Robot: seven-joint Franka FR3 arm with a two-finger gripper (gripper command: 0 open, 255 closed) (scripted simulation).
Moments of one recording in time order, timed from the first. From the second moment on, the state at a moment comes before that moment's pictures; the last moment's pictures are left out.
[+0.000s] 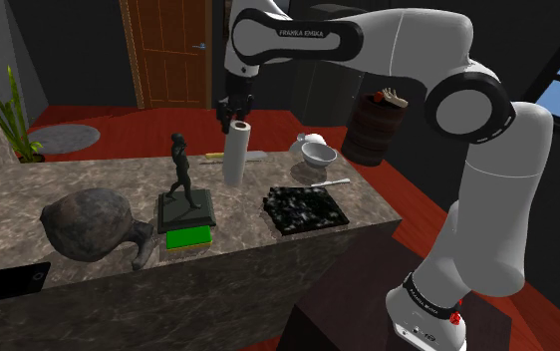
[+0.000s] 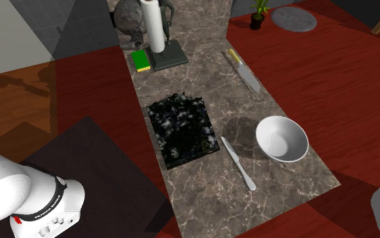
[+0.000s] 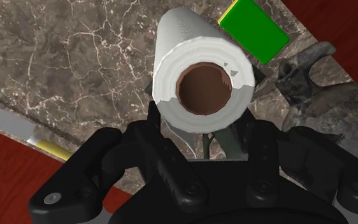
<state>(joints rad) 0.33 0.35 -0.09 -1.40 0.08 1.82 0.02</state>
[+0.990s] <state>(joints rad) 0.33 0.37 -0.09 -1.58 0.09 2.02 0.00</state>
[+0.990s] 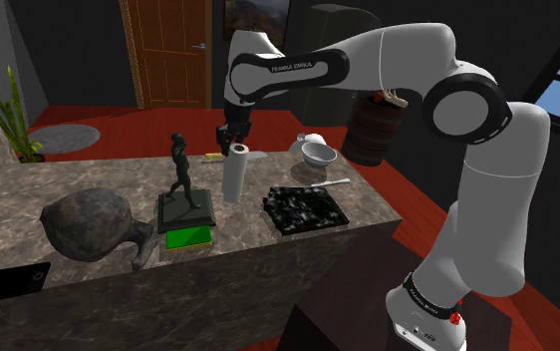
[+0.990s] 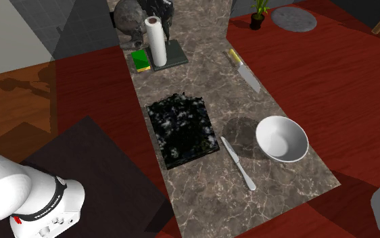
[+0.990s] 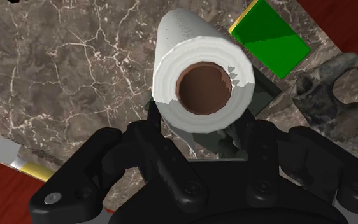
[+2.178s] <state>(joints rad) 0.33 0.44 -0.09 -1.70 0.10 2.21 -0.01</state>
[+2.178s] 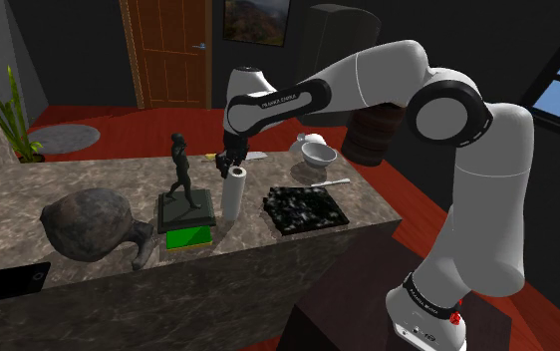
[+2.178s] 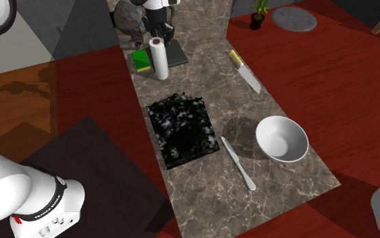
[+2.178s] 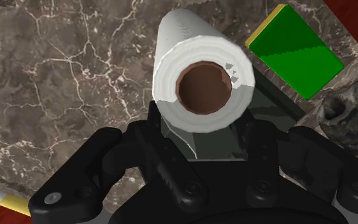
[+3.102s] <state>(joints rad) 0.33 0.42 -0.09 -1.69 0.10 2.18 -0.01</state>
